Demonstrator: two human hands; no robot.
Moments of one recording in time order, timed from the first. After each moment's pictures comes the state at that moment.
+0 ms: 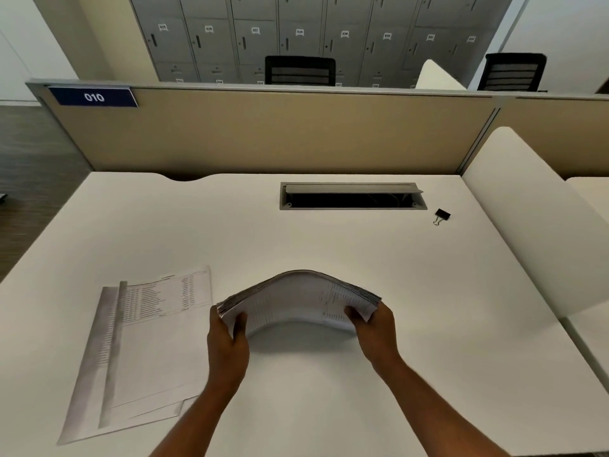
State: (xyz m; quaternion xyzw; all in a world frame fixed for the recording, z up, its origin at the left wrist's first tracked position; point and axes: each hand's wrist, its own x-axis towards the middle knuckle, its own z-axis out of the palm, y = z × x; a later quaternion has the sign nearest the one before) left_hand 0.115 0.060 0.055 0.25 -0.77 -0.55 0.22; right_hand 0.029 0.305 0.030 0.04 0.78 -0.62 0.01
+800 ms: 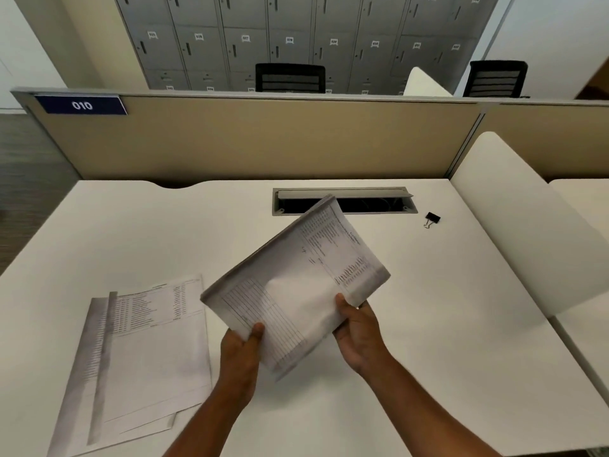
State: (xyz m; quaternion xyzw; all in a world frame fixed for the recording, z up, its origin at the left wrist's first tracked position) left_hand 0.103 0.082 0.032 0.31 -0.61 -0.72 0.07; right_hand 0.022 0.274 0.049 0.15 0.40 -0.89 0.16
